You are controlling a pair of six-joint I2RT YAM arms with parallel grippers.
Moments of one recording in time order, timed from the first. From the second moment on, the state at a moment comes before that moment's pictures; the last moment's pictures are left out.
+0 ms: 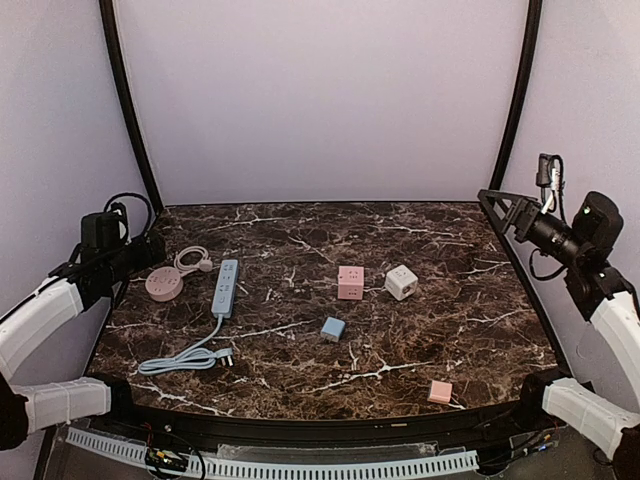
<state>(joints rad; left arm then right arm) -0.09 0.94 0.63 -0.19 -0.20 -0.38 0.05 0.71 0.67 0.10 -0.62 0.45</state>
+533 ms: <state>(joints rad) -0.34 0.98 0.70 -0.25 0.04 -0.32 0.19 0.82 0.84 -0.32 -0.50 0.39</state>
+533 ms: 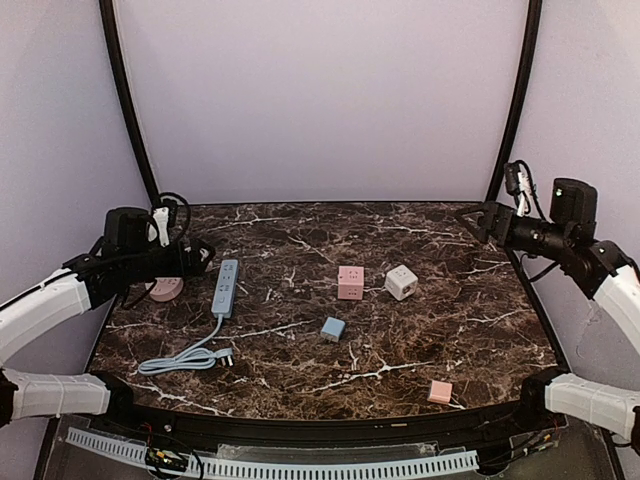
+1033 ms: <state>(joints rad) -0.56 1.17 0.76 -0.18 0.12 -0.26 0.49 1.01 0.84 -0.45 -0.14 0.34</state>
